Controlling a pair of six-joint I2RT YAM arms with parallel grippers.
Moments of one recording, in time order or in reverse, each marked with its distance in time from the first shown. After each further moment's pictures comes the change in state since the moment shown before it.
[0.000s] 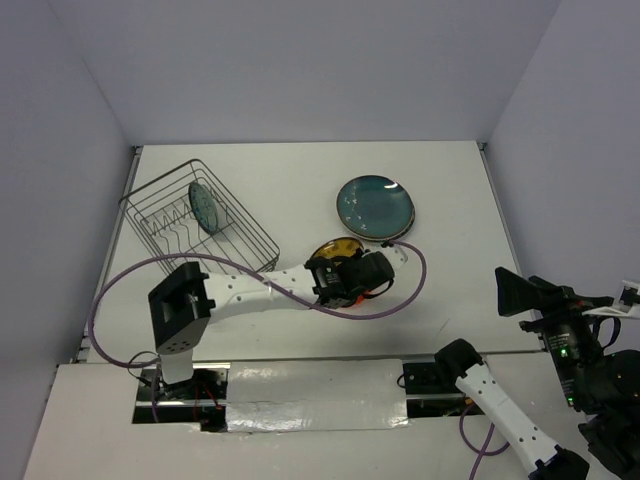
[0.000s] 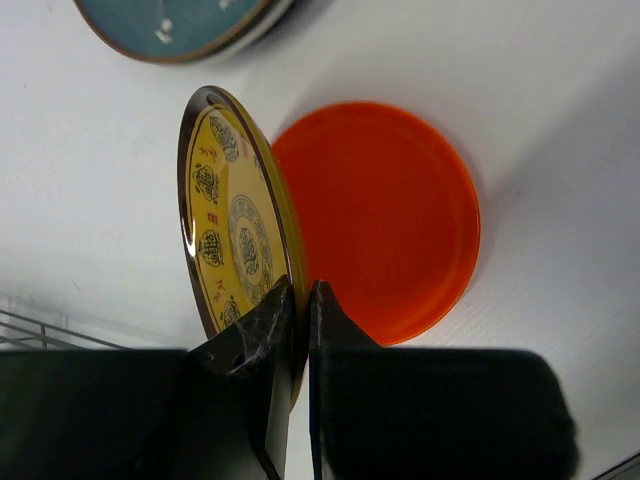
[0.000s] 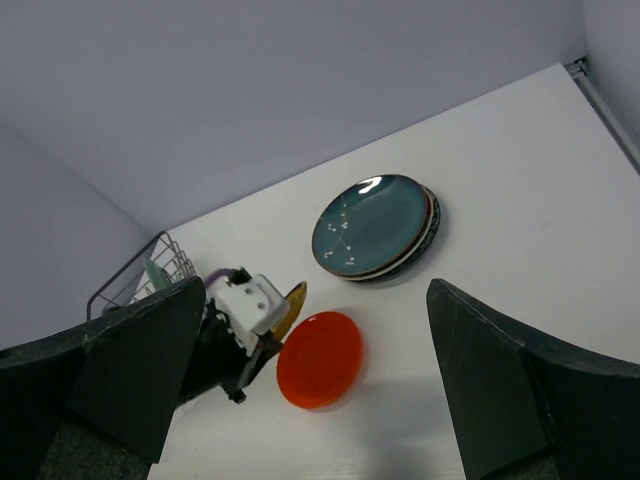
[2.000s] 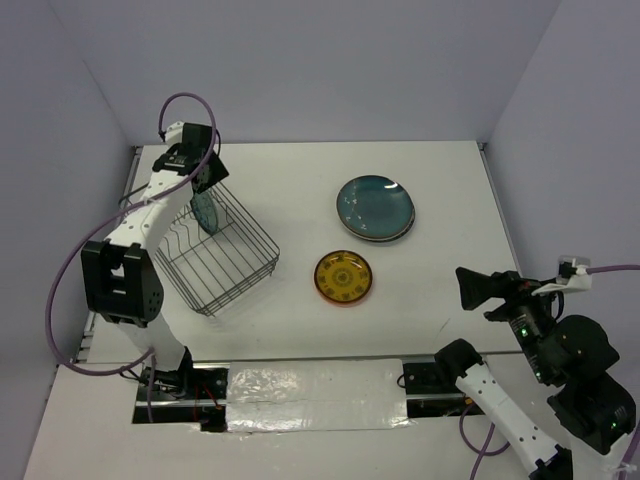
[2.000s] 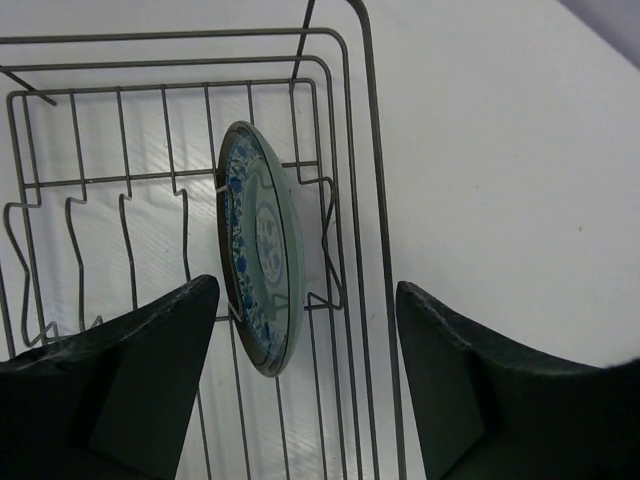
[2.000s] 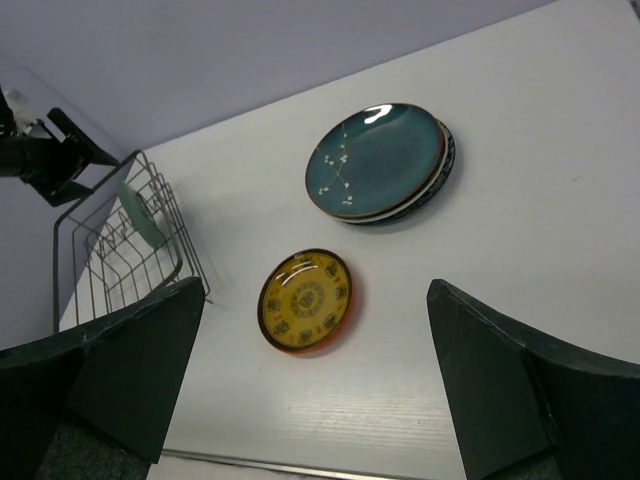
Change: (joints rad) left arm 1.057 -0.108 0.111 -0.176 0.113 -0.657; right arm 0.000 0.003 -0.173 0.031 -0.109 -0.013
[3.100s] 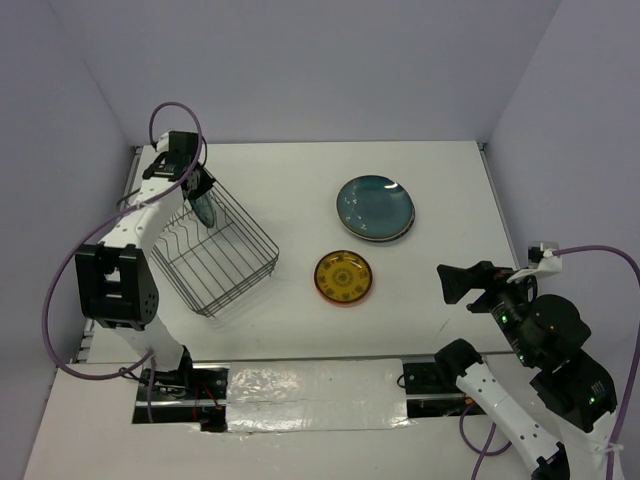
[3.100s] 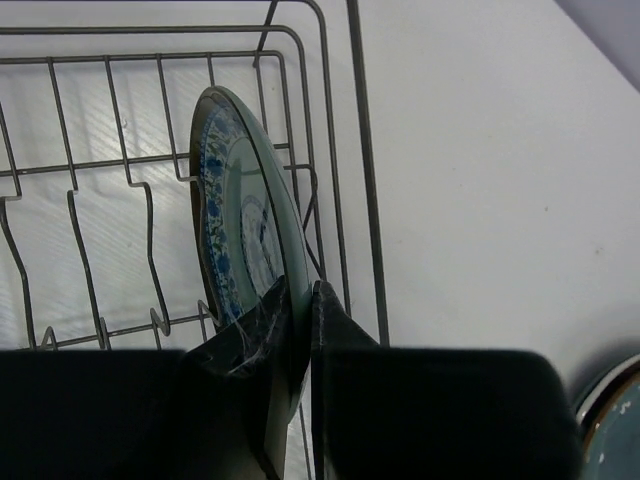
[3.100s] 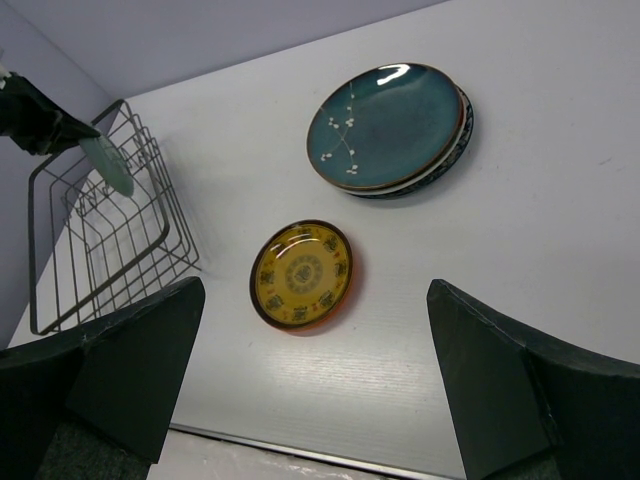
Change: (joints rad) left arm 0.081 0.001 -0.104 0.099 0.180 -0.033; right arm 0.000 0.055 -0.085 0.051 -0.079 -0.030
